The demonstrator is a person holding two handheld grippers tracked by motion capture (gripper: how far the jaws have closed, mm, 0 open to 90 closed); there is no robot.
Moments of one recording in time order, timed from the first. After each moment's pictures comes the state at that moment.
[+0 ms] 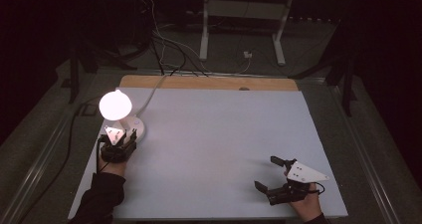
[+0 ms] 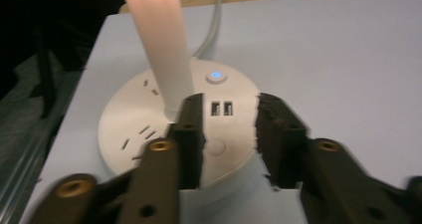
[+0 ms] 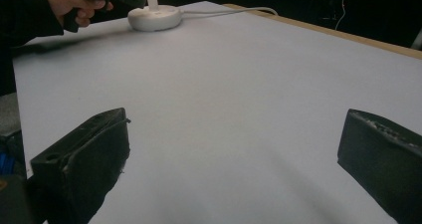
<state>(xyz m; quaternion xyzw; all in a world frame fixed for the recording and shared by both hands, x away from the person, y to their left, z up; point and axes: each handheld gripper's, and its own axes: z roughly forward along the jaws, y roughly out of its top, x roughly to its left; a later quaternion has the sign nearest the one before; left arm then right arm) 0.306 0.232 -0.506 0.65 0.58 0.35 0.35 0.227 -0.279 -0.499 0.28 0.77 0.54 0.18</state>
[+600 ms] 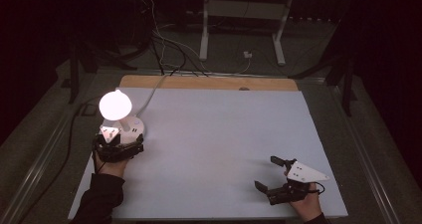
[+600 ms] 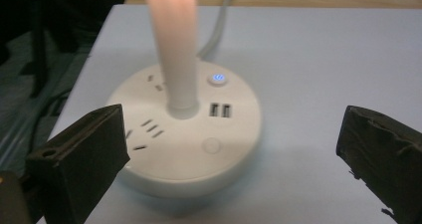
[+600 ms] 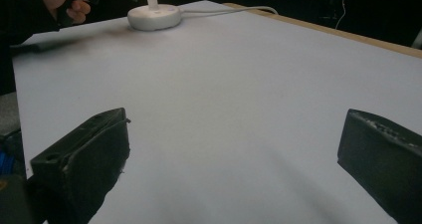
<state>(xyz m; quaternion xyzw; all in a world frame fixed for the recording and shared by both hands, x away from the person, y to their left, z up) 0.301 0.235 -0.493 0.64 0.60 0.31 0.38 0.228 -0.279 -0.499 0.28 0.77 0.54 0.18</state>
